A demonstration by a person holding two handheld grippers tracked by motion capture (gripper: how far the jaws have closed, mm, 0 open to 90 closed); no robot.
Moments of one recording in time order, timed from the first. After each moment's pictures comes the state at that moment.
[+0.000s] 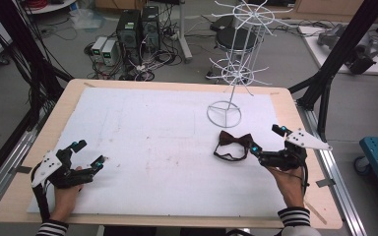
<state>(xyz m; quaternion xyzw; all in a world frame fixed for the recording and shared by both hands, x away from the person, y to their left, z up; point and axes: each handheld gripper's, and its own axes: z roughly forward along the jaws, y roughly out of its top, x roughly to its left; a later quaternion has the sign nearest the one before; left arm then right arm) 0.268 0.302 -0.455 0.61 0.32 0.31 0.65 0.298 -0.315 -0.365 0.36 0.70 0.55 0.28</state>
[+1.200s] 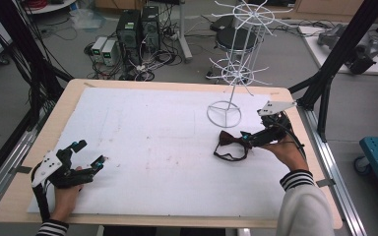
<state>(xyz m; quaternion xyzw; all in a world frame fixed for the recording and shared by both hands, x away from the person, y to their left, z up) 0.268 0.302 -0.455 0.61 0.32 0.31 0.65 0.381 -0.292 -0.344 0.28 0.86 0.37 0.23</state>
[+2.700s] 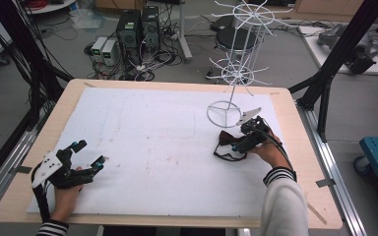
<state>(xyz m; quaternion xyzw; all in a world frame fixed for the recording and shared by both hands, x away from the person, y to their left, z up) 0.267 0.302 -0.455 0.61 0.32 0.32 0.65 0.414 -0.262 -0.408 0.25 0.92 0.24 0.18</state>
